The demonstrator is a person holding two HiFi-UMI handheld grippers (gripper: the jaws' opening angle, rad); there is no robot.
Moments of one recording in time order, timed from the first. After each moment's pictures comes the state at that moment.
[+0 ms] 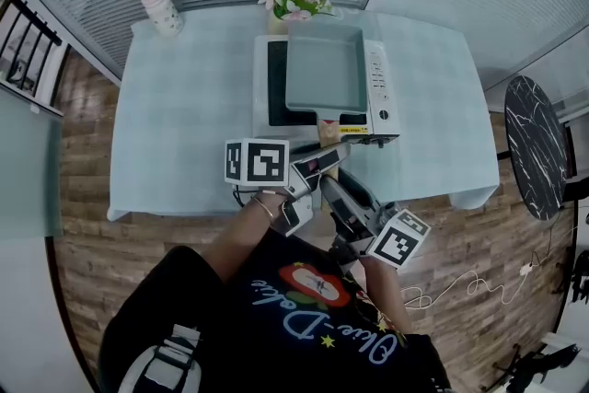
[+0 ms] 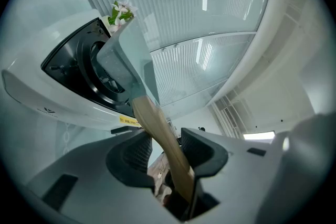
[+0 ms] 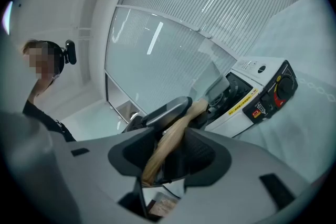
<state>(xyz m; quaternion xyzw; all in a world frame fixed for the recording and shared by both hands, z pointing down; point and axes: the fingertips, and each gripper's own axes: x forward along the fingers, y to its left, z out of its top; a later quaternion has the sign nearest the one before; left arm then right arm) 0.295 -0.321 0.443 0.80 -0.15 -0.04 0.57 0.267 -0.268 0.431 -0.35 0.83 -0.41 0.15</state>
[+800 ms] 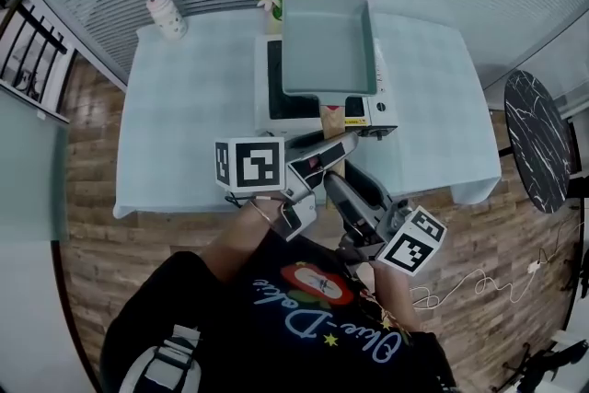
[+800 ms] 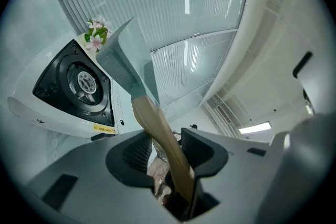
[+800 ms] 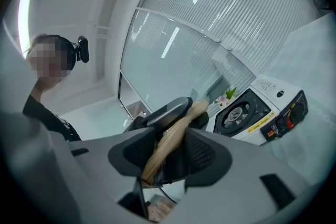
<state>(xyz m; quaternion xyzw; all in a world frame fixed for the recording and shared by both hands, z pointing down) 0.287 -0.295 0.373 0.84 -0.15 -0.07 0.51 0.262 -0.240 0.370 -0.33 0.87 -0.34 0.17</state>
